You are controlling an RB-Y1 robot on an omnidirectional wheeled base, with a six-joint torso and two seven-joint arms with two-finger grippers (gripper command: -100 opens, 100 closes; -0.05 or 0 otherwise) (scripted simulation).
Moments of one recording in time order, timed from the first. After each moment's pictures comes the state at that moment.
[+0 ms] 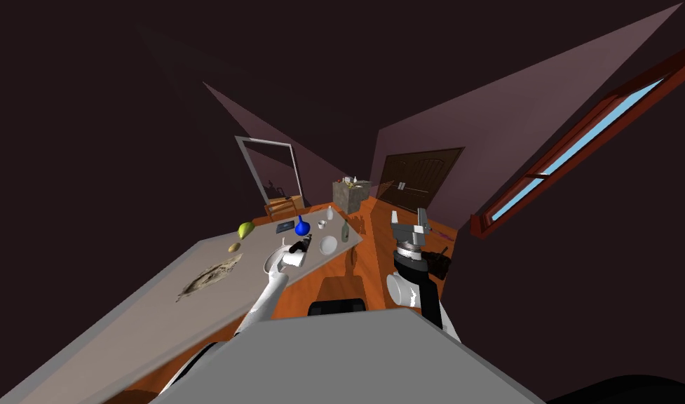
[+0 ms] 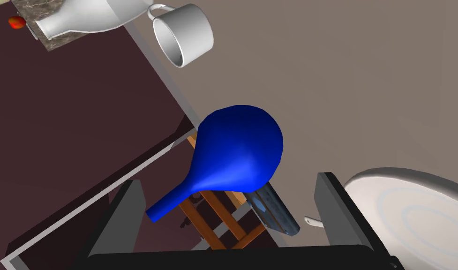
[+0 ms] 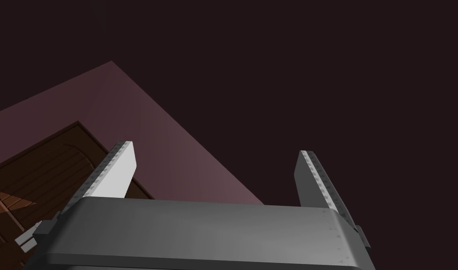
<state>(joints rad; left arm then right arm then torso) -0.17 0.13 0.00 -1.31 -0.01 0.53 -0.18 0.45 0.02 0.02 -2.29 -0.11 -0.58 -0.17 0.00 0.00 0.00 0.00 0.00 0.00</state>
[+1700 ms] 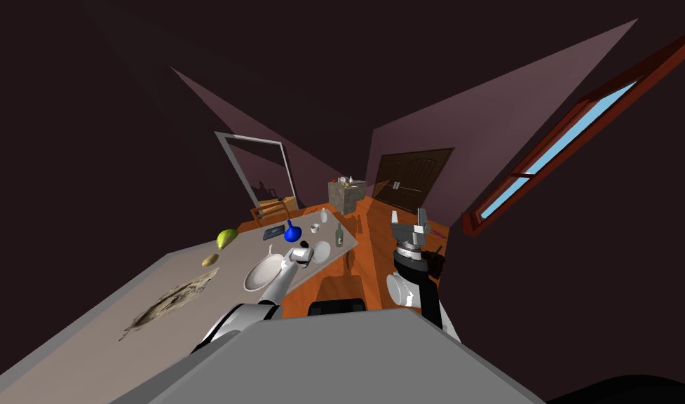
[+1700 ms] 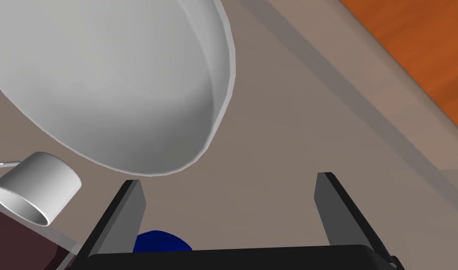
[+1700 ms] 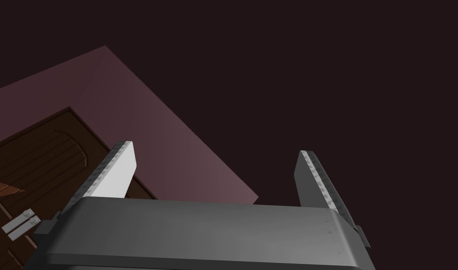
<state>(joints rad) -0.38 0.09 0.03 -0.94 -0.01 0.94 -0.24 0.45 0.02 0.02 -2.29 -0.11 -0.58 -0.17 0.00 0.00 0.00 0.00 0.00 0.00</state>
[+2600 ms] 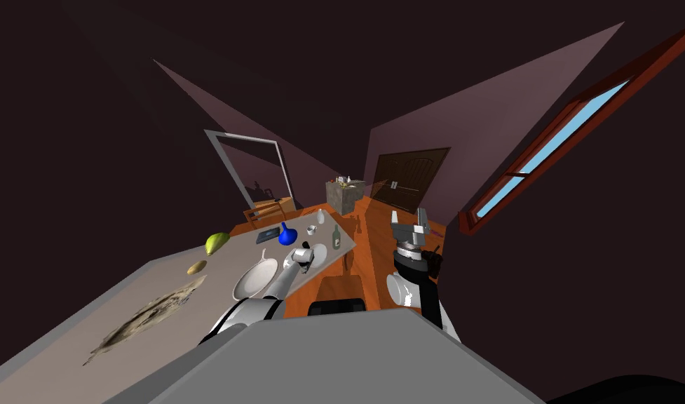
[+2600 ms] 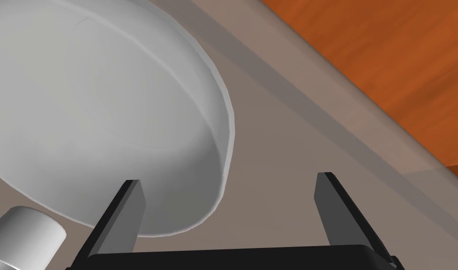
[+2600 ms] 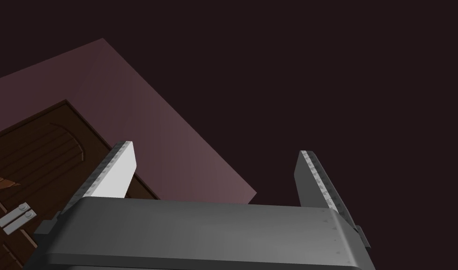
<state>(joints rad) -0.42 0.08 0.04 -0.83 -0.01 1.00 -0.24 0.45 0.02 0.02 -2.29 -0.11 -0.58 -0.17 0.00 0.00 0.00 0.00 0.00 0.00</state>
